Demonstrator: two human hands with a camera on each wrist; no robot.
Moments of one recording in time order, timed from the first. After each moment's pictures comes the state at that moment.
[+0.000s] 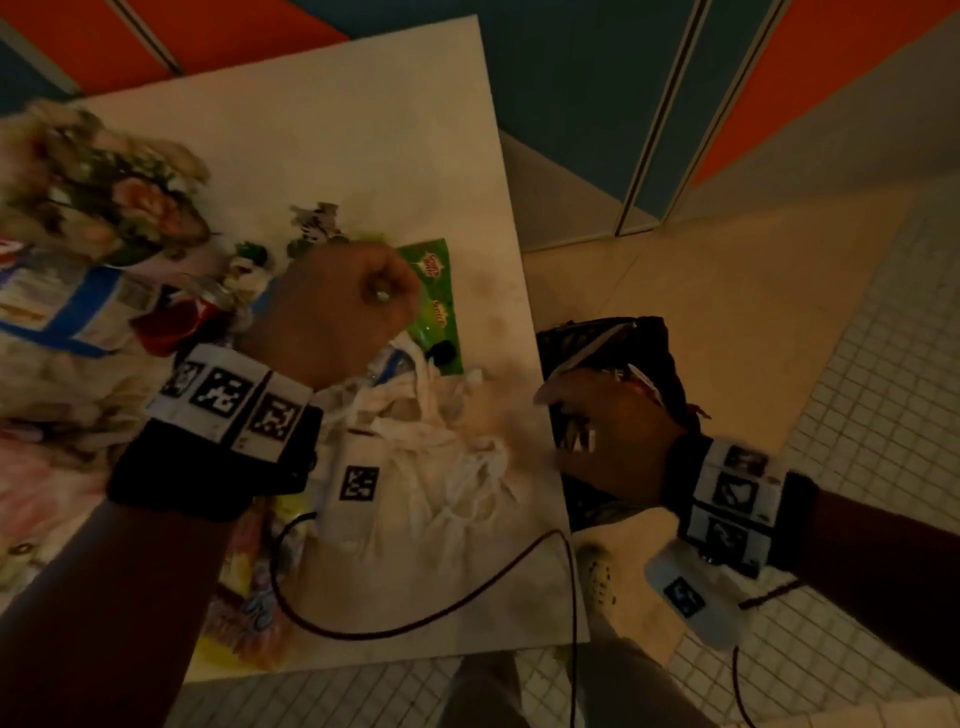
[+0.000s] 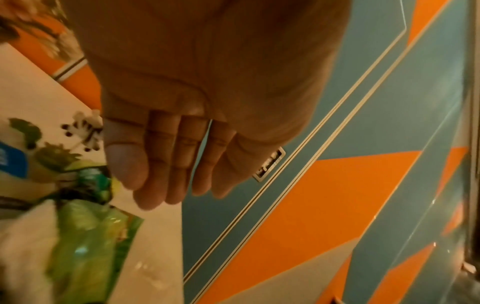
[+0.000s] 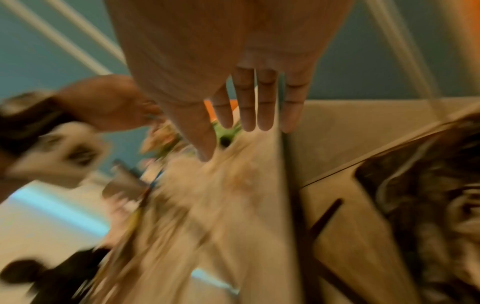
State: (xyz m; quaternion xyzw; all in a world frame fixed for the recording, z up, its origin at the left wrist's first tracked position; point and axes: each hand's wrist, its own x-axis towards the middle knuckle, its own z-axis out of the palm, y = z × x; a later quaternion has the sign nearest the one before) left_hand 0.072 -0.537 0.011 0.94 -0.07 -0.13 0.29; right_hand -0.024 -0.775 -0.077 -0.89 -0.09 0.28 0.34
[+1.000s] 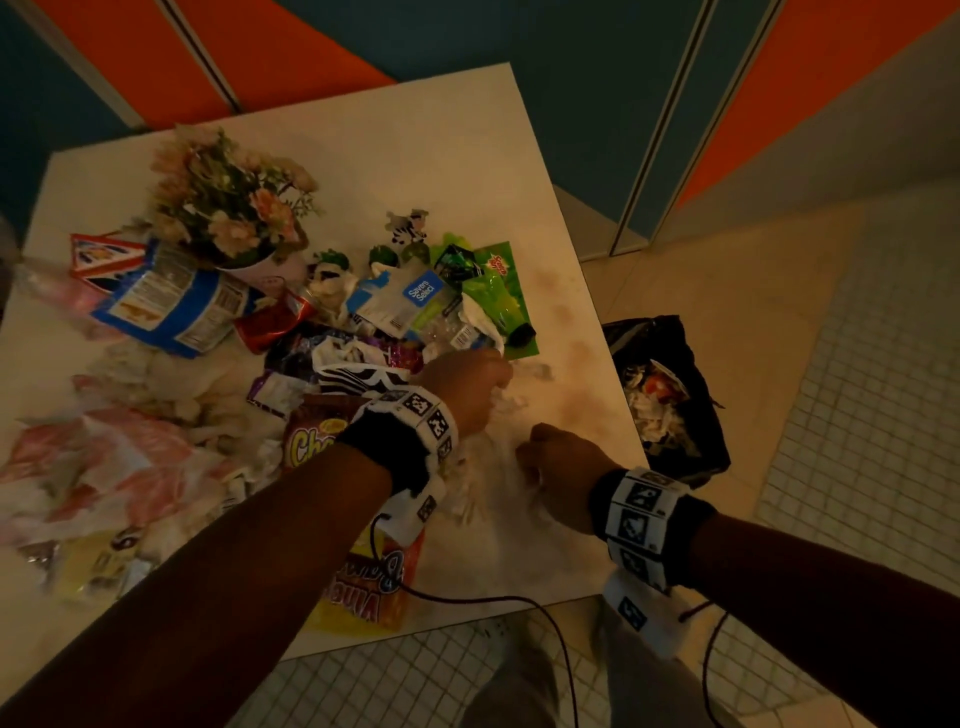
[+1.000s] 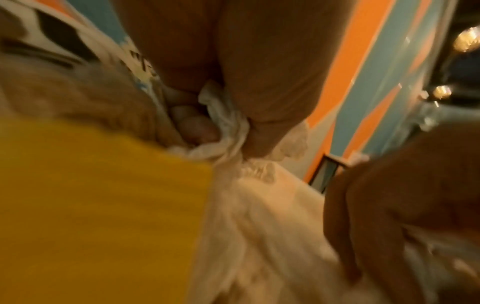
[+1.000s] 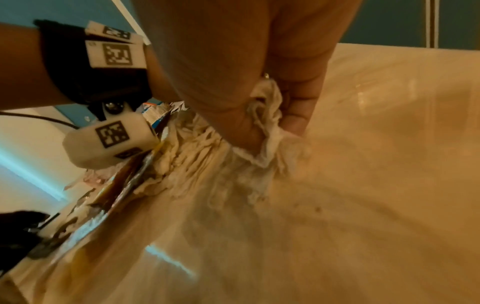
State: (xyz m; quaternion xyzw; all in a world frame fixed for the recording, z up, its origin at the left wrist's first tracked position) left_hand 0.033 -0.492 -0.064 0.92 -0.32 -0.22 0.07; right_hand -0.063 -0.625 -0.076 -0.91 -0.12 0.36 0.17
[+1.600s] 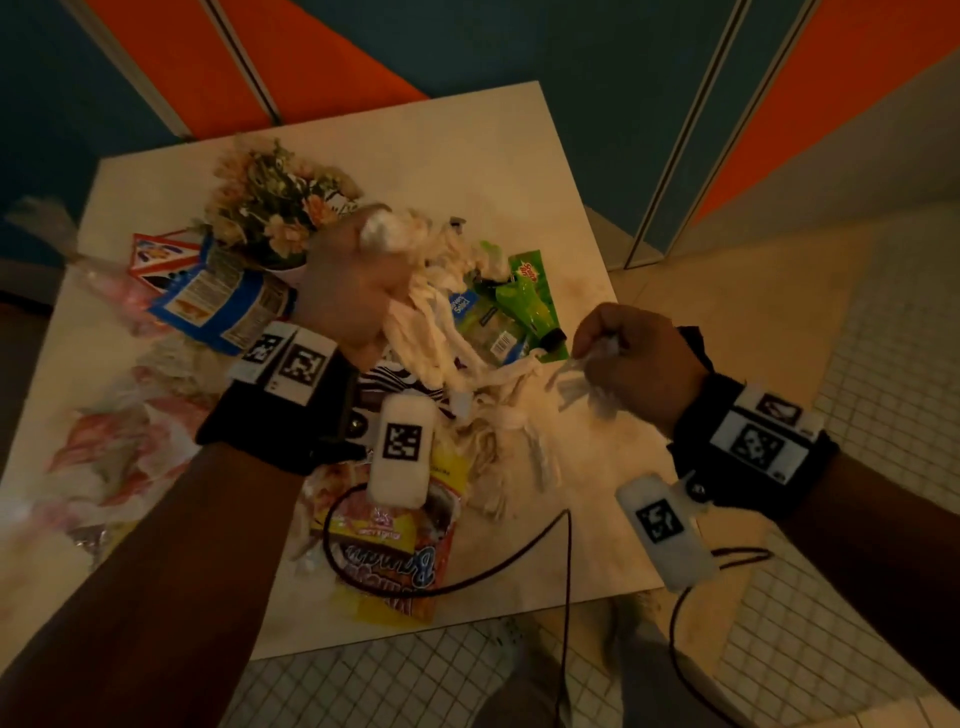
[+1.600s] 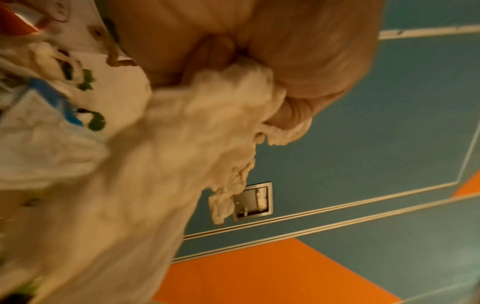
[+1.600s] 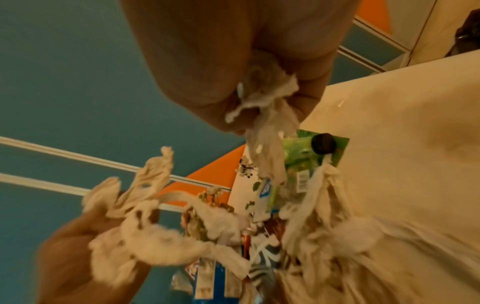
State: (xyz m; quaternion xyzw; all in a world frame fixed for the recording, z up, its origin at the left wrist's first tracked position) left_hand 0.057 -0.419 0.050 0.78 0.02 -0.05 0.63; right_hand -0.021 -0.646 -0.010 -0.84 0.05 0.07 0.53
